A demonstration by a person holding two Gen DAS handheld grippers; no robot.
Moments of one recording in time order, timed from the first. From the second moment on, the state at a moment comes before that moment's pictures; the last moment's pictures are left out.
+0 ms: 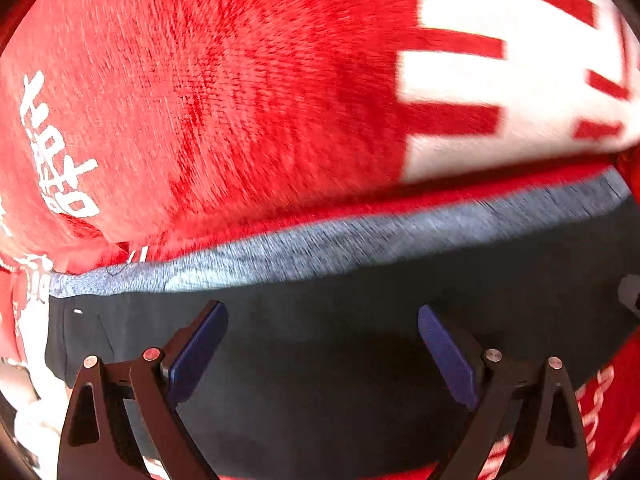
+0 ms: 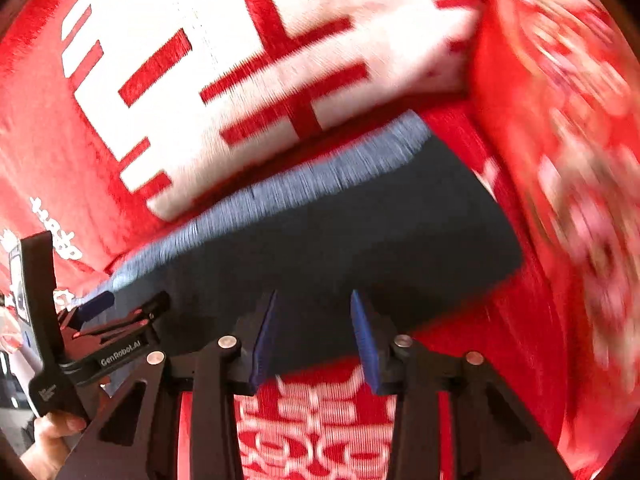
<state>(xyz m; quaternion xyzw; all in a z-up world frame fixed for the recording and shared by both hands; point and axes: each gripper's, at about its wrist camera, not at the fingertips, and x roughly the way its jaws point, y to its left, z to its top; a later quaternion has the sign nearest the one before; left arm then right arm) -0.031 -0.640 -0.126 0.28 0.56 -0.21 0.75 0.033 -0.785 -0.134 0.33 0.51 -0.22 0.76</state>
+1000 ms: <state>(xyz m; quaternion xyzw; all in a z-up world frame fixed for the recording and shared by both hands) -0.064 -0.644 -0.119 0.29 0.55 -0.24 0.74 -0.086 -0.775 -0.161 0.48 0.45 -0.22 0.72</state>
